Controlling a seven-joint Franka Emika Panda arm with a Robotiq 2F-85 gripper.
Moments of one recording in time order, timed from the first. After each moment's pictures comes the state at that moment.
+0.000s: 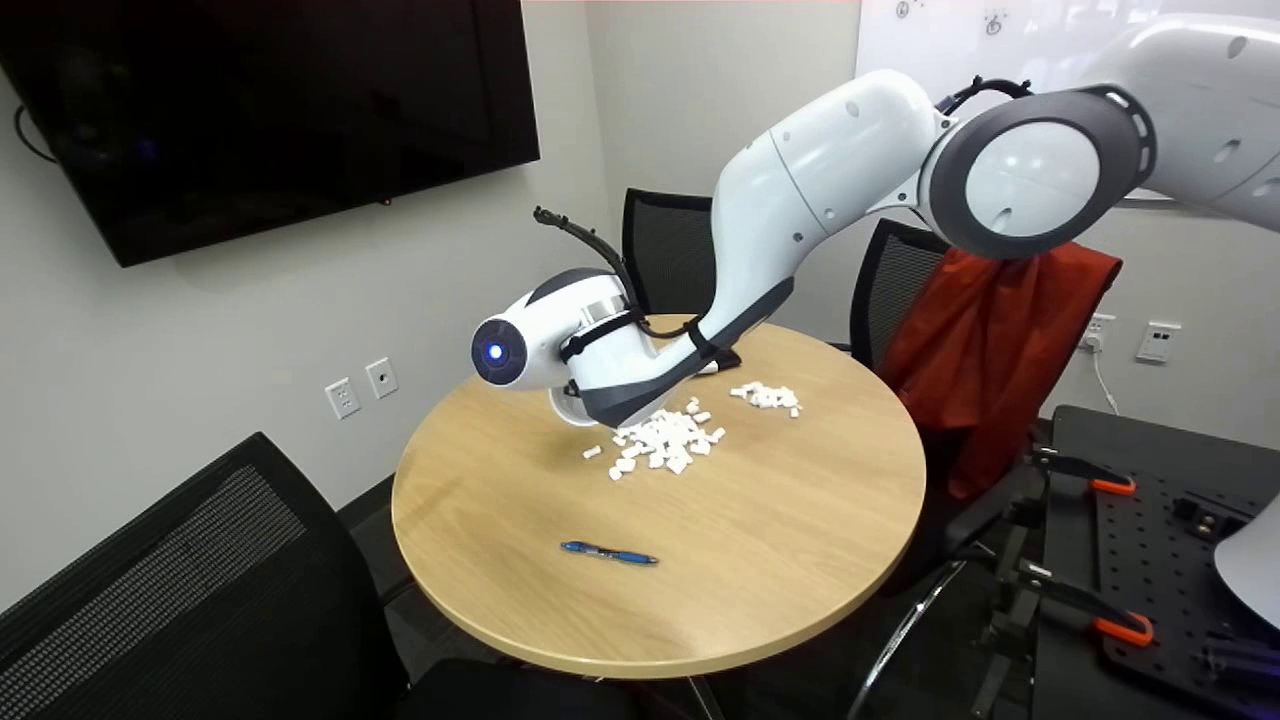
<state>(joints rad) 0.14 1.22 0.23 -0.94 -1.39 1.90 0.65</state>
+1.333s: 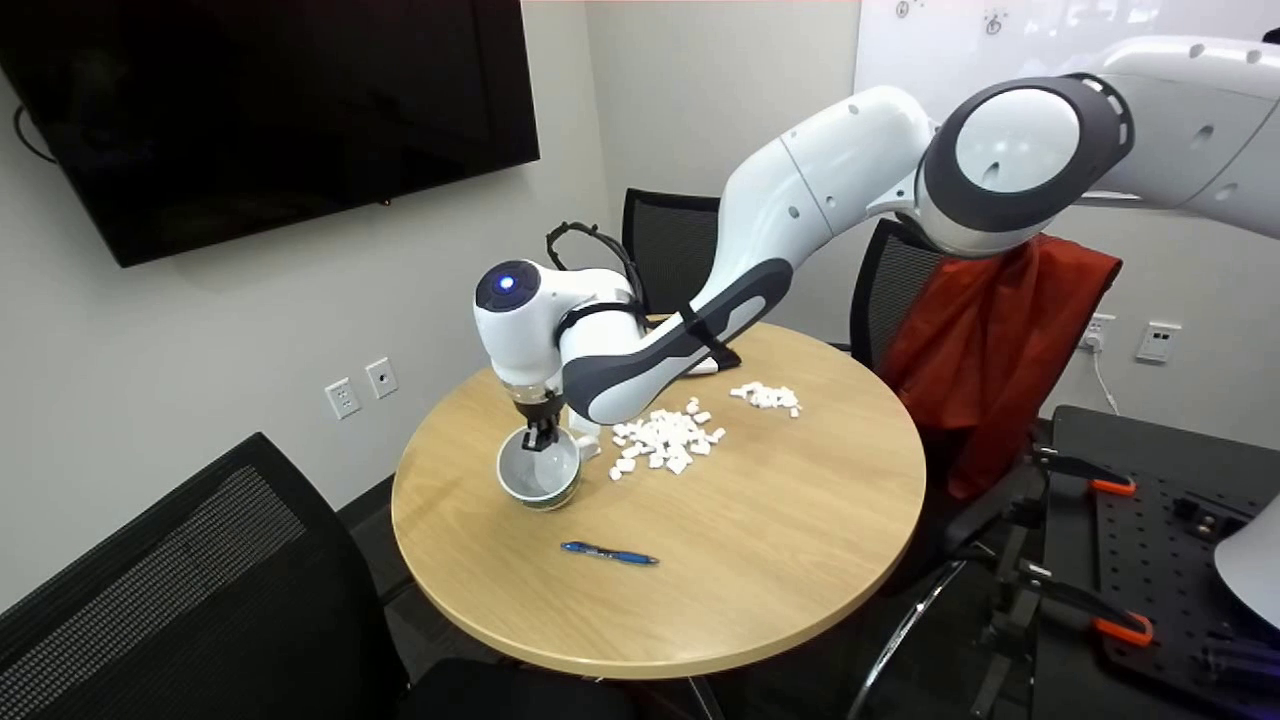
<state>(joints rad) -0.01 1.27 0.52 -0.95 -1.14 2.20 0.37</state>
